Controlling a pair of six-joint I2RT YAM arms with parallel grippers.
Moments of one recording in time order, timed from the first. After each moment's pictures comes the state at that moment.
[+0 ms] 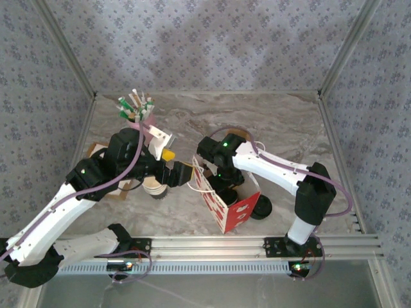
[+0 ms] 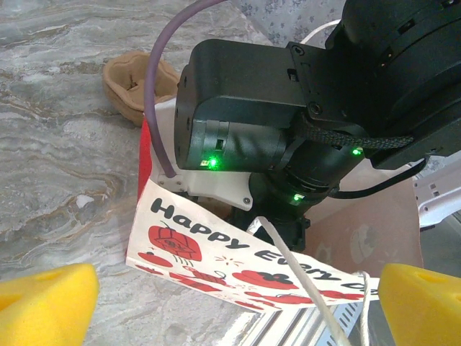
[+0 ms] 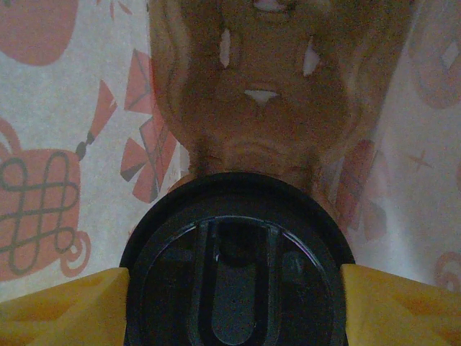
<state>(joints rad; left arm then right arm) -0.83 0.96 1.29 -0.88 0.22 -0.34 0.91 1.70 1.46 -1.34 -0.14 0.30</state>
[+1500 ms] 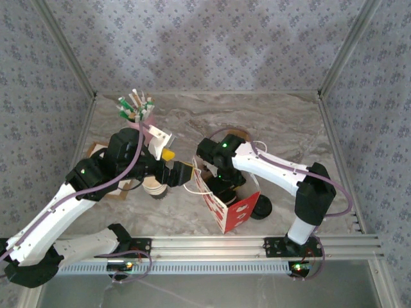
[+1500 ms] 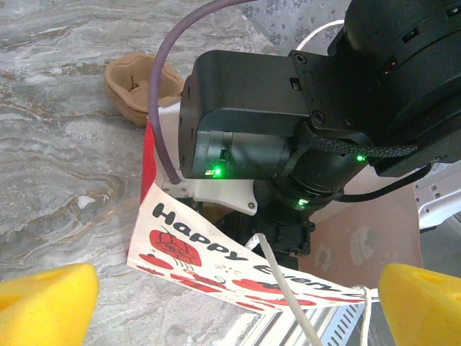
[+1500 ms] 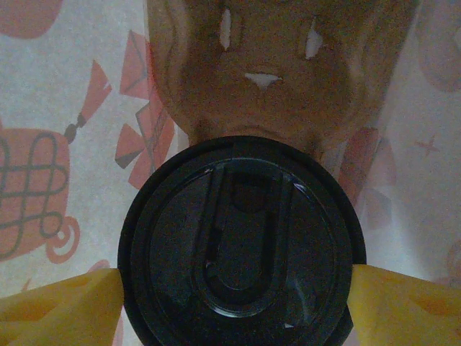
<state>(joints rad) -0.83 0.96 1.29 -0.88 0.22 -0.34 0.92 1.70 1.46 -1.37 -0.13 0.30</state>
